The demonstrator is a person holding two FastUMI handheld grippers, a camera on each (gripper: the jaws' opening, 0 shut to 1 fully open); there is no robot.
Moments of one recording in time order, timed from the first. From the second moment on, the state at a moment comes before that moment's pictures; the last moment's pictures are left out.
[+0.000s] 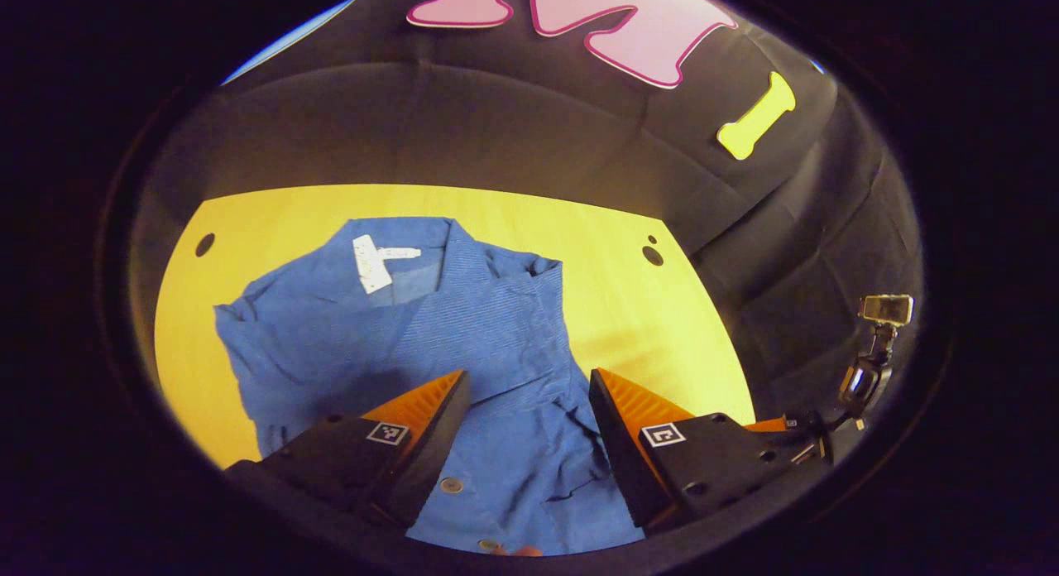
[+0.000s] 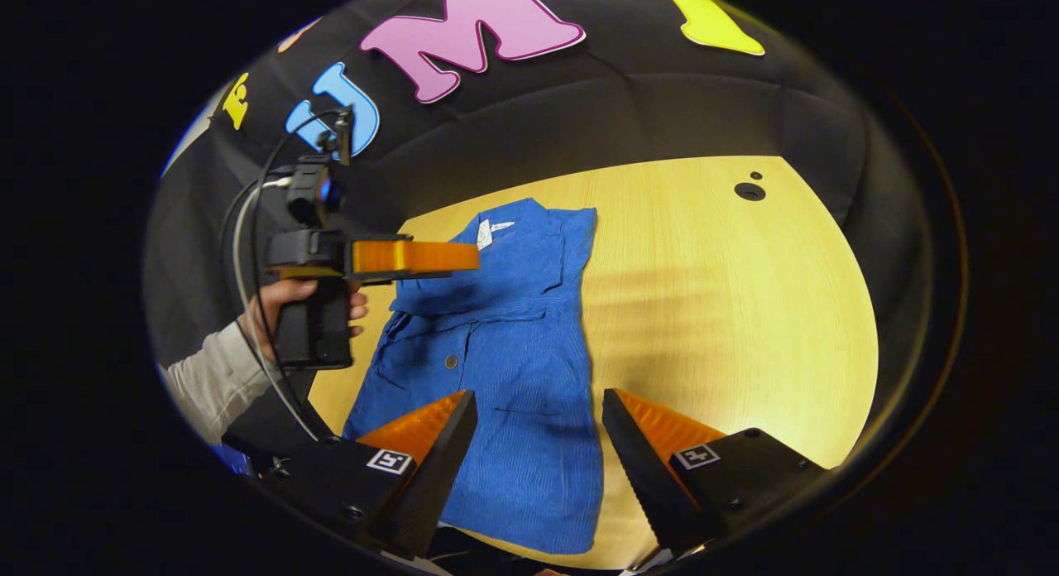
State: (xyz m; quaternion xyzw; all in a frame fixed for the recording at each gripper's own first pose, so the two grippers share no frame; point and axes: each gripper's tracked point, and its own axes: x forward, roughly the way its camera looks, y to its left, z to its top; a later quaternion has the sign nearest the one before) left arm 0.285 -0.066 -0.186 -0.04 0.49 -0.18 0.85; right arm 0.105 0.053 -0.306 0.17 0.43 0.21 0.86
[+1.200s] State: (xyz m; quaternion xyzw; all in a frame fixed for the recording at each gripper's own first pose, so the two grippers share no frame) left arm -0.032 0.168 -0.316 -0.02 0.65 0.07 0.76; right arm -0.033 0.068 -0.405 0.05 0.57 0.14 0.81
